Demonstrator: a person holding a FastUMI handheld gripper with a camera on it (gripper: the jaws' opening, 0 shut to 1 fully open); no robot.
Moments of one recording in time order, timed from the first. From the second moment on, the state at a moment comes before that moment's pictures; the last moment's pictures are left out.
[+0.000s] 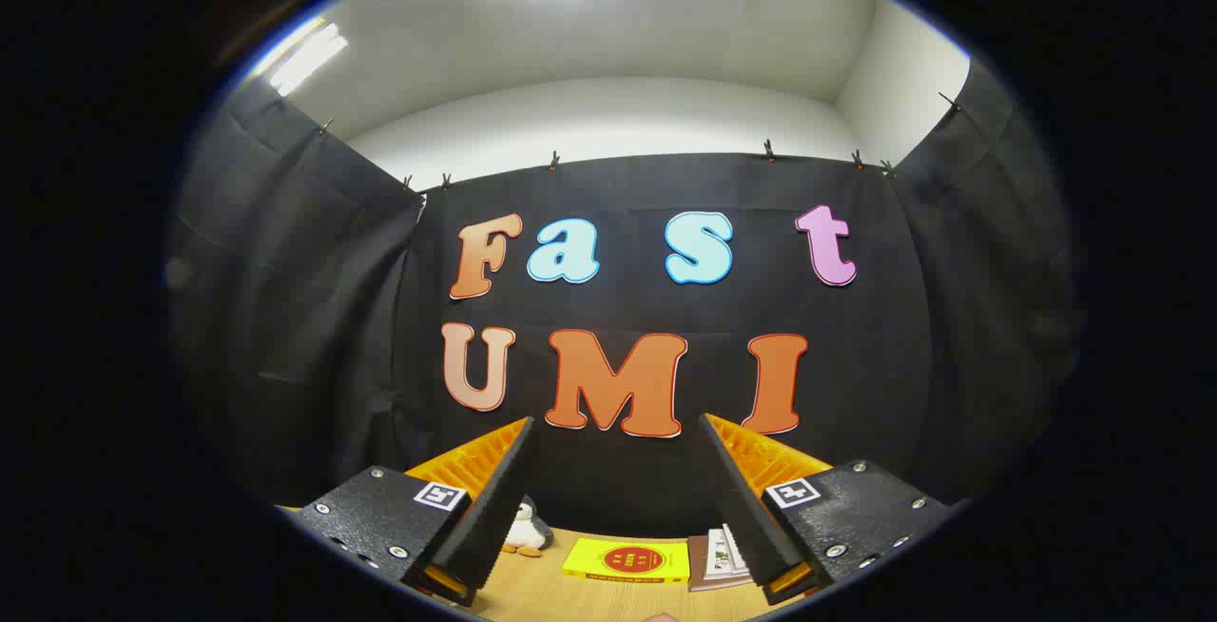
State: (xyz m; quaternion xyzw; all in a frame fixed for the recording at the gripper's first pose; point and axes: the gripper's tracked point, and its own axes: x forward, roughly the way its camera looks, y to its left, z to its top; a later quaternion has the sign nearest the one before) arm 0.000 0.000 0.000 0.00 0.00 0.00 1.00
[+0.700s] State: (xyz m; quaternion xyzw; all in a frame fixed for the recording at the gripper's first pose) arm -0.008 -0.008 -0.007 0.01 0.01 0.00 1.00
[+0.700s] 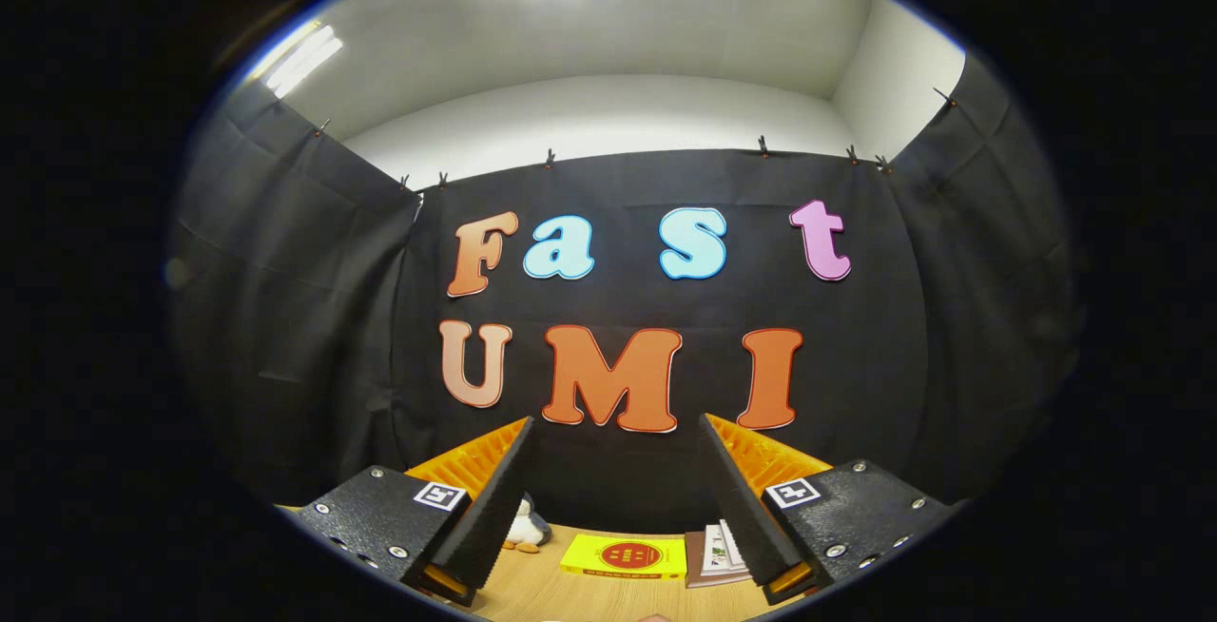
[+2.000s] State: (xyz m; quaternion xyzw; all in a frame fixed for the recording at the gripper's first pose) arm -0.063 0.099 -0.225 0.16 0.33 0.14 0.92
